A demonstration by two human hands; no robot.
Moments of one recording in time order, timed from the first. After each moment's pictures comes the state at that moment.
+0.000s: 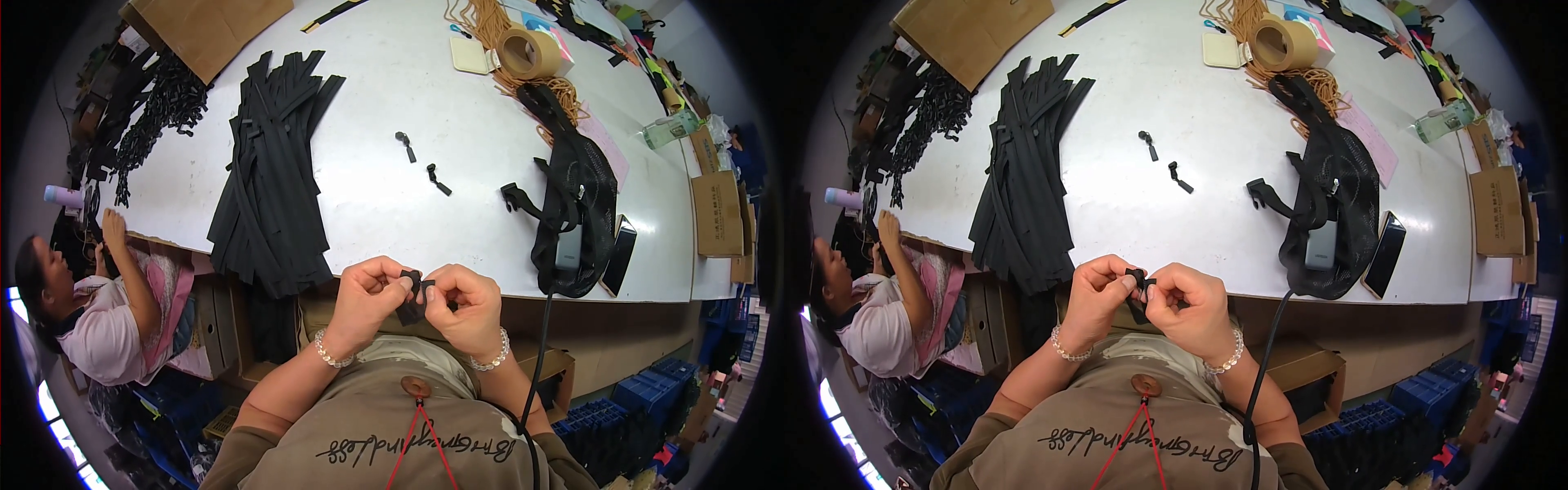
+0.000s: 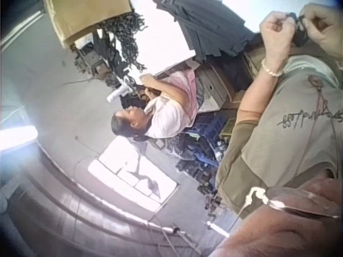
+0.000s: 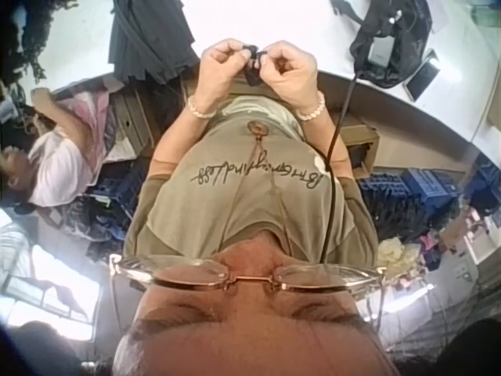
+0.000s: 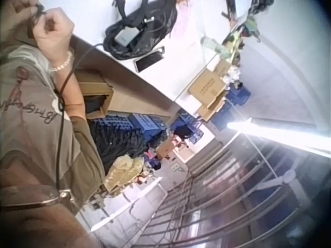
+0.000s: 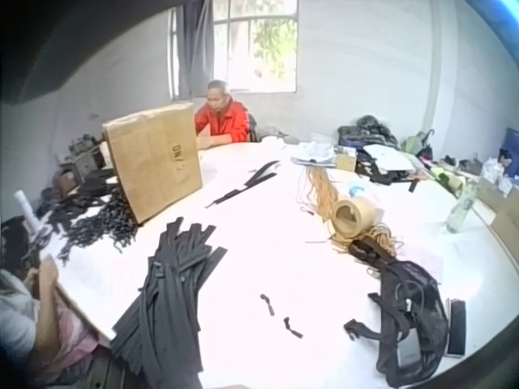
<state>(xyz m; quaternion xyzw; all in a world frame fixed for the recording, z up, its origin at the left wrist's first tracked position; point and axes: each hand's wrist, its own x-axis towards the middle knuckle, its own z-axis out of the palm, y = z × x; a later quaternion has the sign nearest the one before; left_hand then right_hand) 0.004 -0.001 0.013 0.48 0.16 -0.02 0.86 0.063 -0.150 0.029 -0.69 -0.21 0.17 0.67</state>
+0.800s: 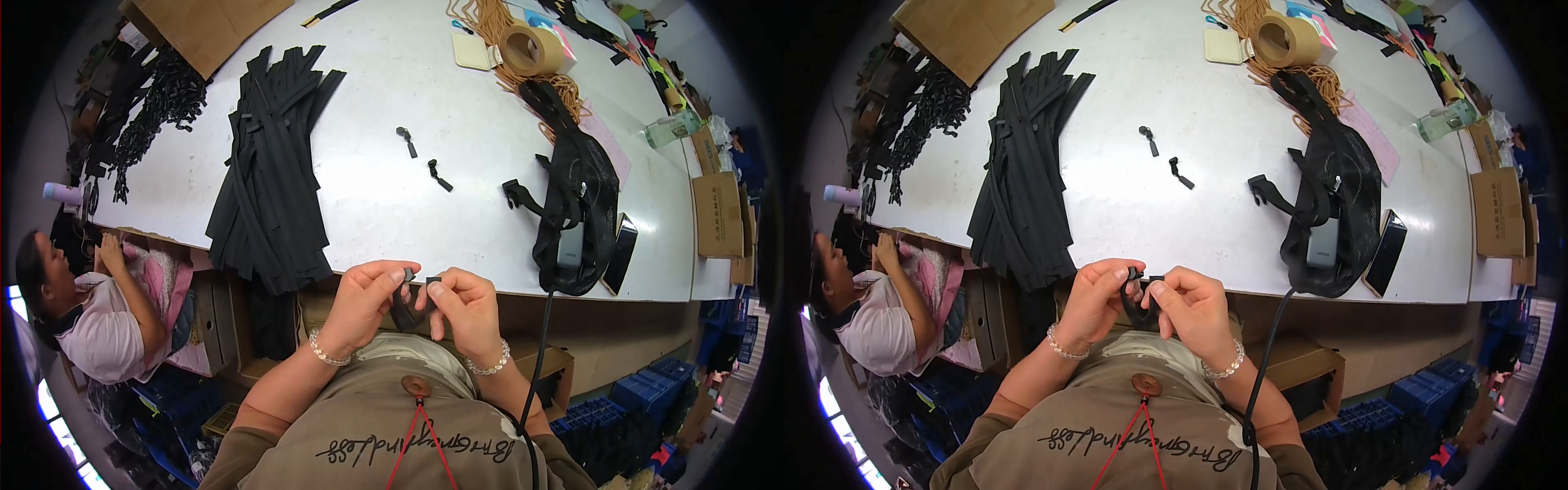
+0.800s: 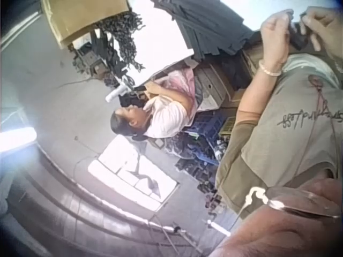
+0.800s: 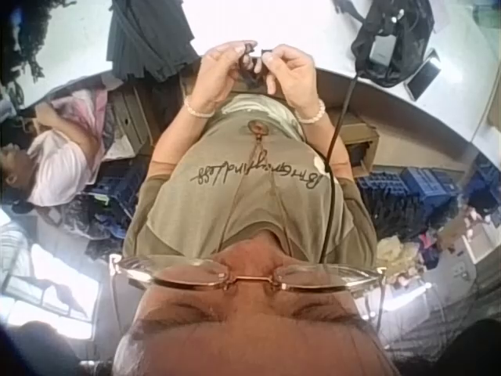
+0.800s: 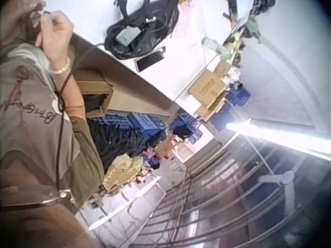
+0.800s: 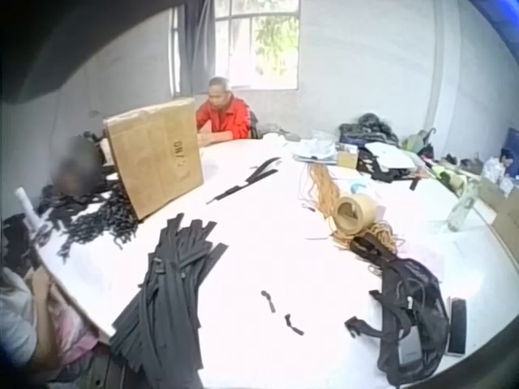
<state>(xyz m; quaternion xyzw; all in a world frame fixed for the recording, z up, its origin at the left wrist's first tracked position) -0.004 0.002 0.004 0.40 0.20 -0.07 0.89 0.056 -0.156 0.029 -0.55 -0.05 0.36 0.75</state>
